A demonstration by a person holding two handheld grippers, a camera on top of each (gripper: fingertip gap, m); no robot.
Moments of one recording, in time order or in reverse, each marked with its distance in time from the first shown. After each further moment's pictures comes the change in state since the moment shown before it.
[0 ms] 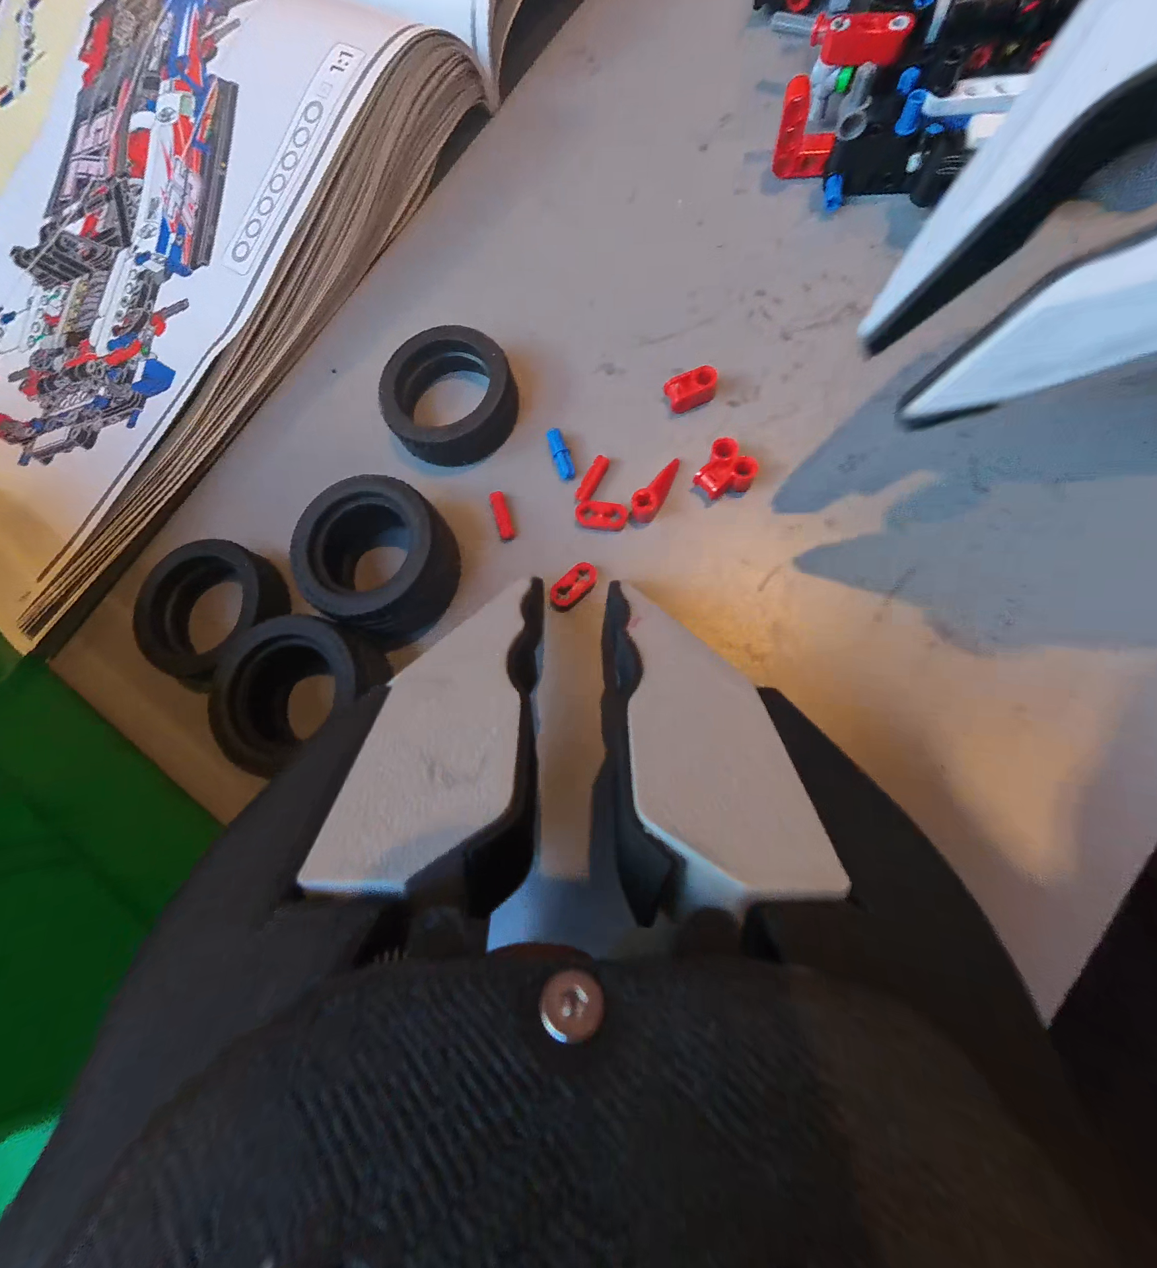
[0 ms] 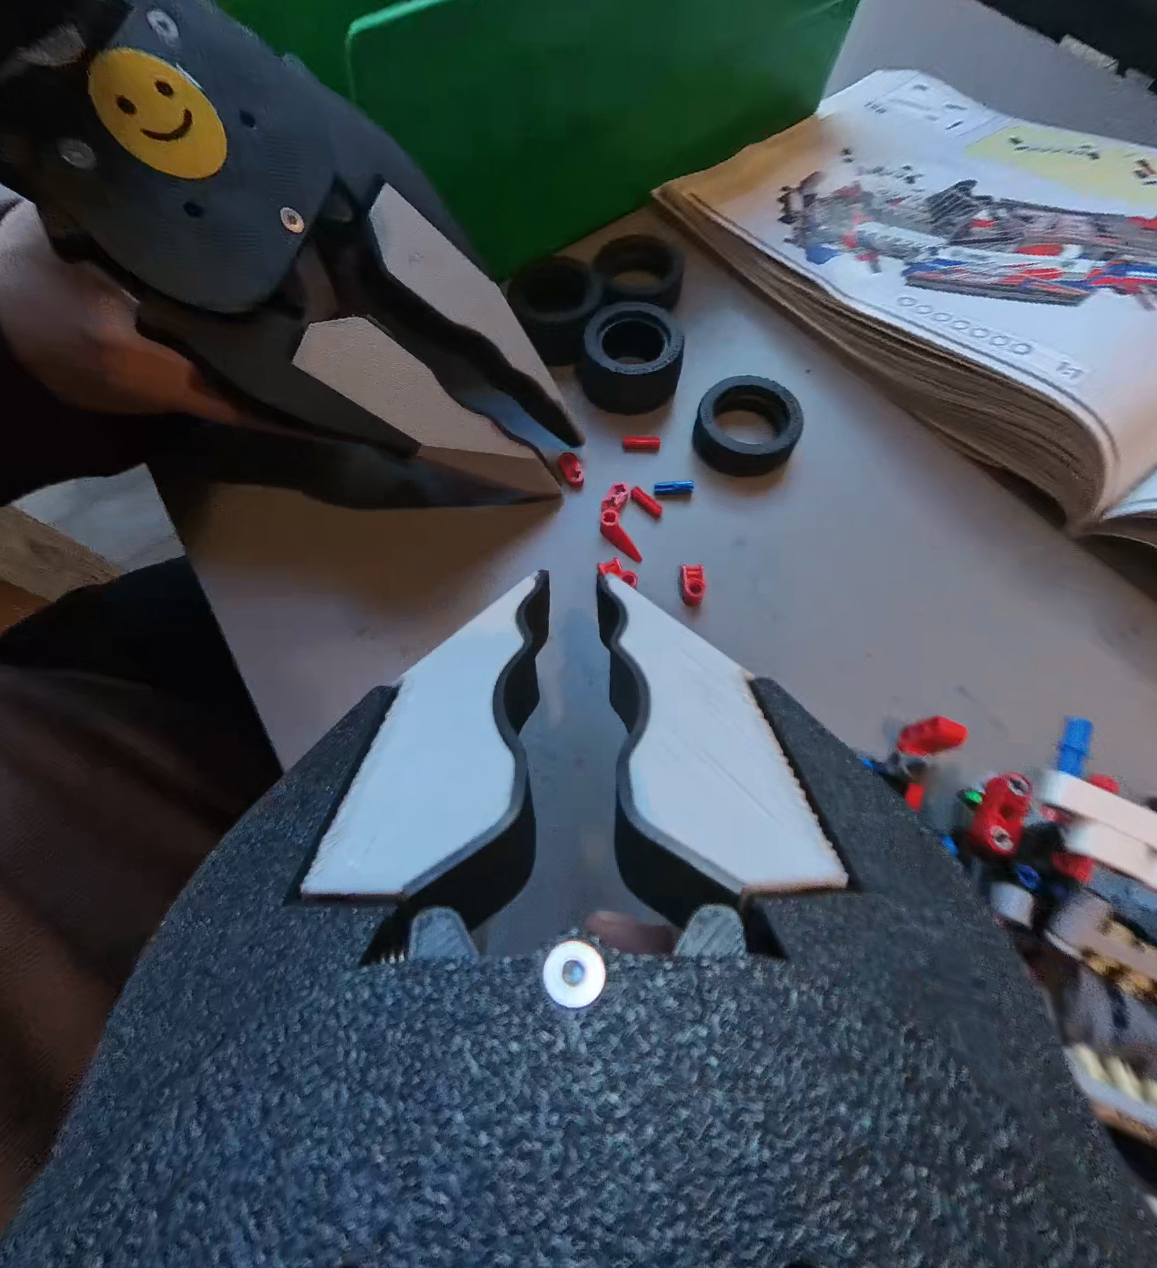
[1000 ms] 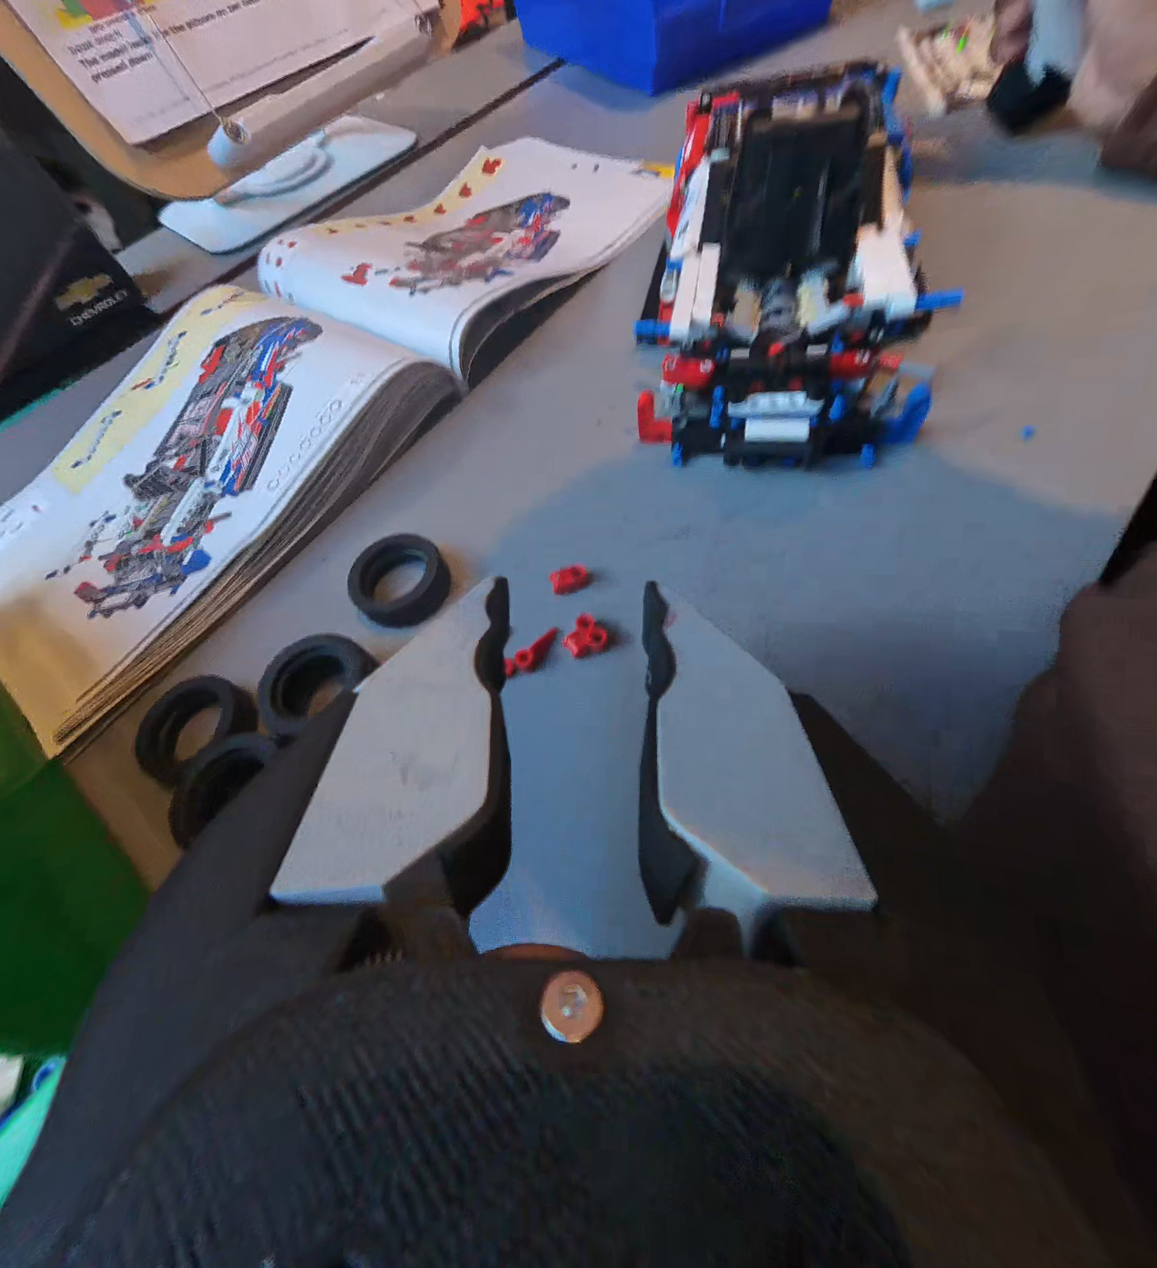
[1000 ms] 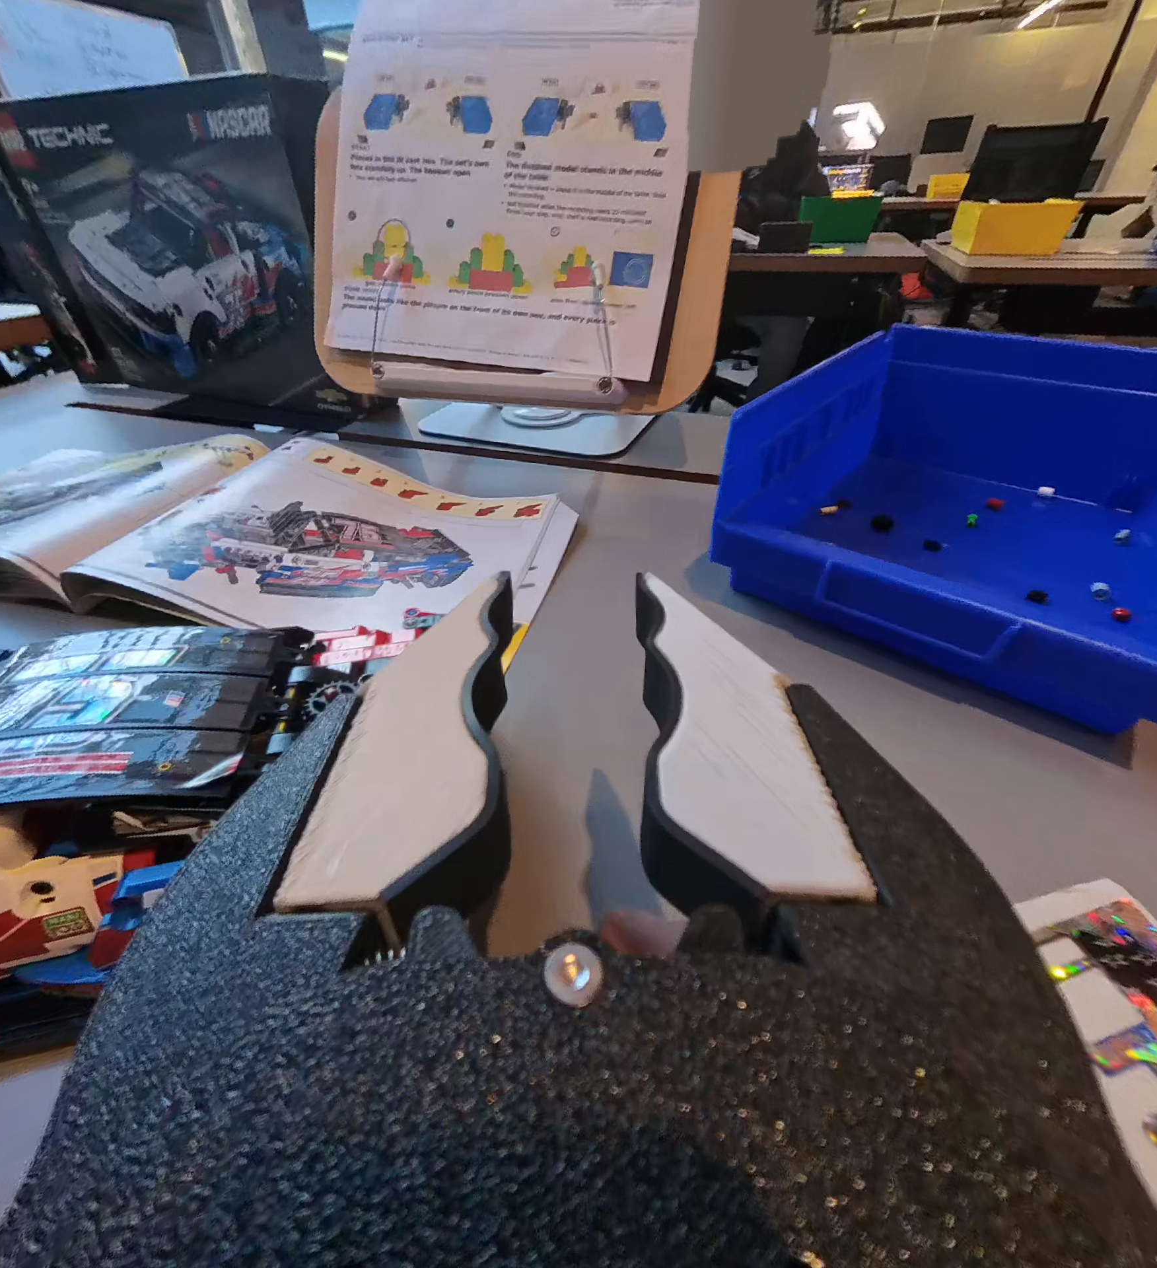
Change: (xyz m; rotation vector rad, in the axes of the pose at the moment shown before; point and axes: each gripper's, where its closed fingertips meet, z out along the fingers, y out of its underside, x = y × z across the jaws) left arm 0.042 -0.060 -0.029 0.268 -0.058 -0.004; right arm 0.350 0.085 -0.229 0.499 0.629 0.240
